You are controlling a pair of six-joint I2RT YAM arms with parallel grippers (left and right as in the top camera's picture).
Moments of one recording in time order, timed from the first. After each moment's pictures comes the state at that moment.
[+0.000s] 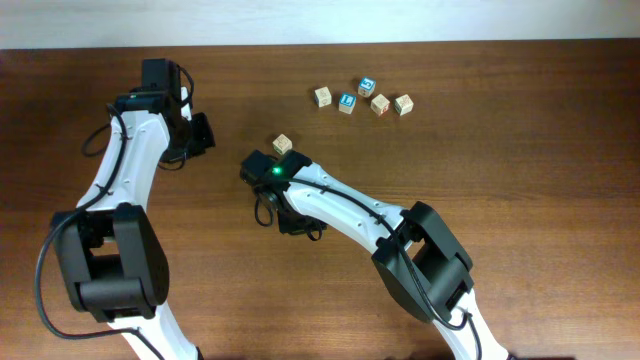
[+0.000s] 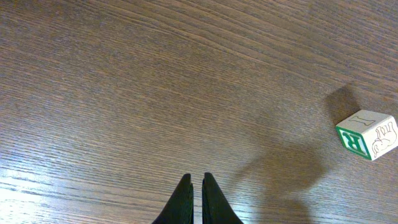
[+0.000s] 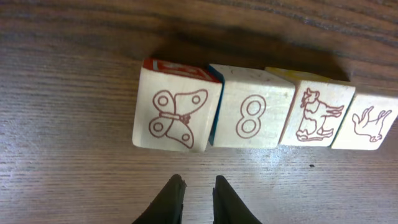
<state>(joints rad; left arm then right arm) 0.05 1.97 1.60 -0.89 0.04 -0.25 0.84 2.26 1.82 -1.20 0.18 0.73</state>
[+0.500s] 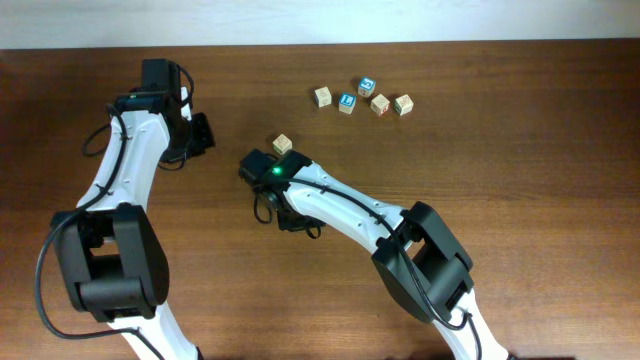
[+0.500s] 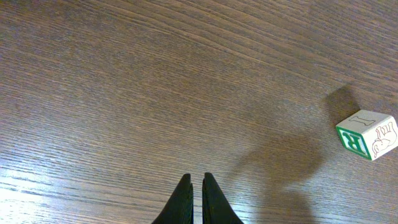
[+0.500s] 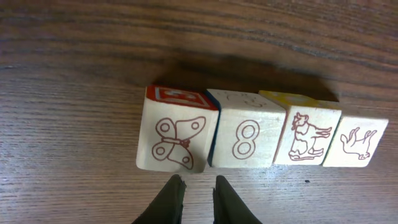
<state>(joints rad) 0.05 1.97 1.60 -0.89 0.04 -0.25 0.84 2.26 1.82 -1.17 0.22 0.73</state>
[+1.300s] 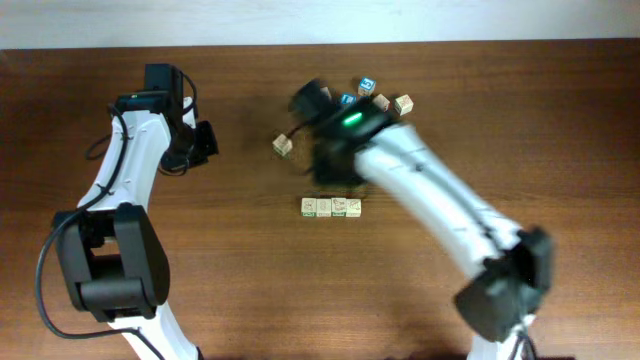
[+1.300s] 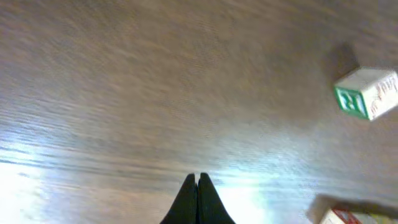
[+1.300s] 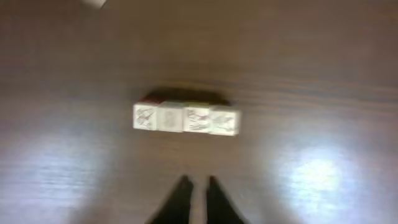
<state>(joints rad) 0.03 1.97 1.59 -1.00 0.11 -0.25 0.59 1.95 1.93 -1.35 0.04 0.58</state>
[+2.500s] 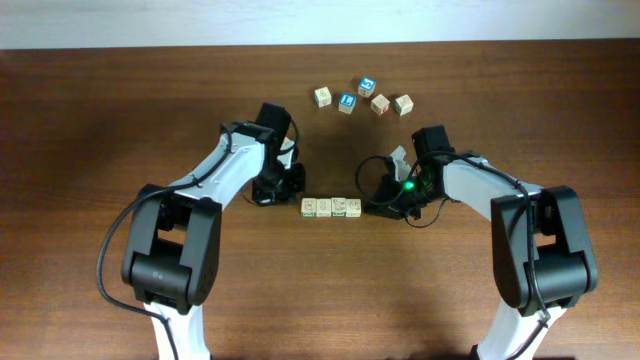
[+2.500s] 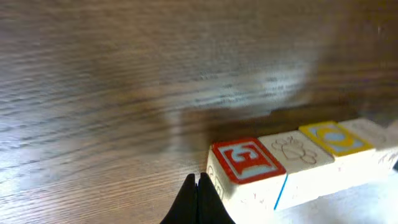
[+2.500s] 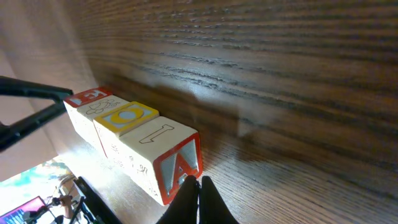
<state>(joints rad) -0.32 2.06 1.44 -0.90 0.32 -0.33 0.17 1.97 1.11 -0.55 -0.74 0.33</state>
